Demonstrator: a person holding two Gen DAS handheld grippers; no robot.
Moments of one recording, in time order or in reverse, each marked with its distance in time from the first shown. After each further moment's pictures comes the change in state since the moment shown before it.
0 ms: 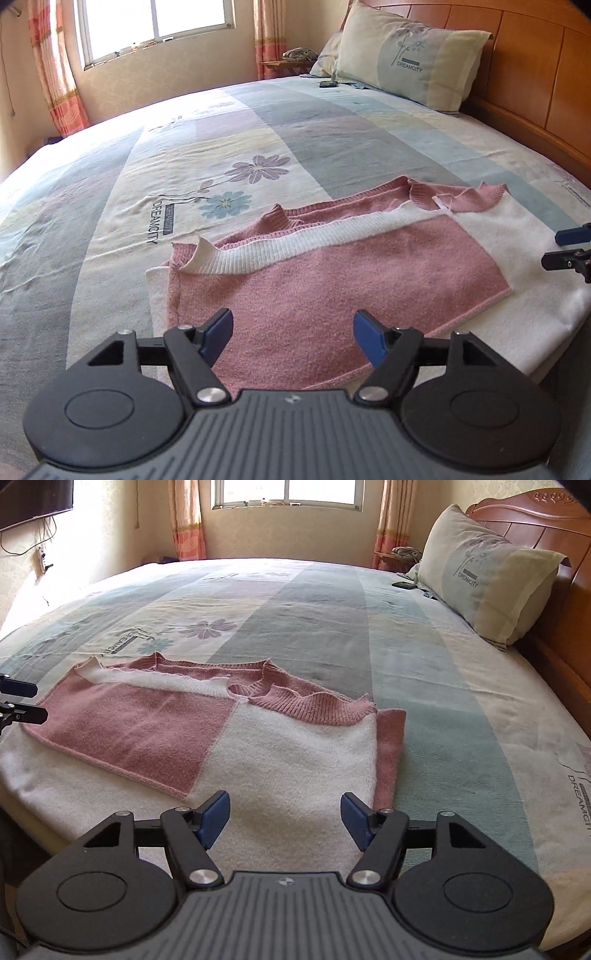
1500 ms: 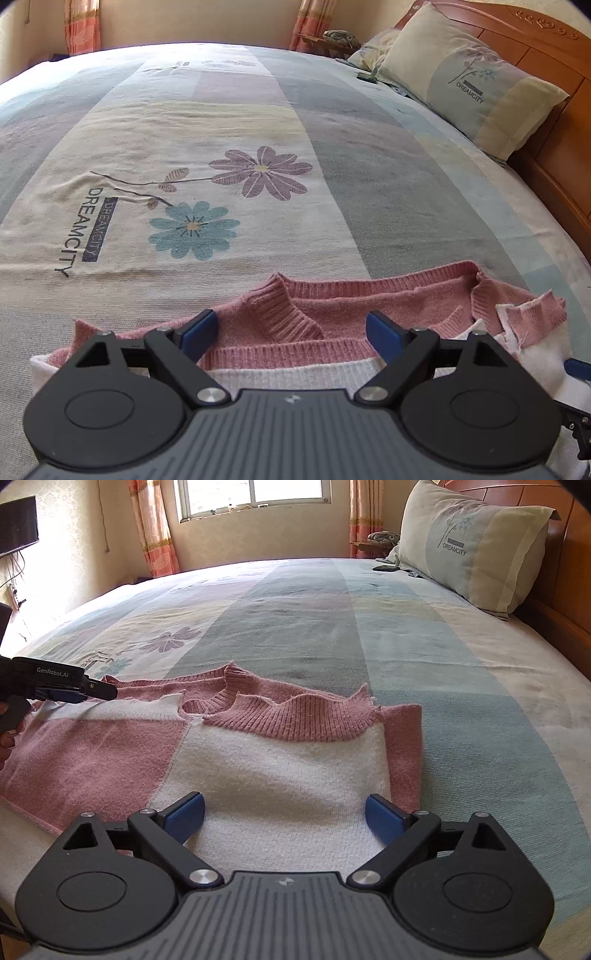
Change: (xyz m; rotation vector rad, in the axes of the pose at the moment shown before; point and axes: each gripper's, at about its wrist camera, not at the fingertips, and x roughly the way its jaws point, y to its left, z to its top) left arm 0.122 0.018 0.076 -0.245 0.066 -0.101; right arm 0.073 -0.015 0.012 0.092 -0.039 0.010
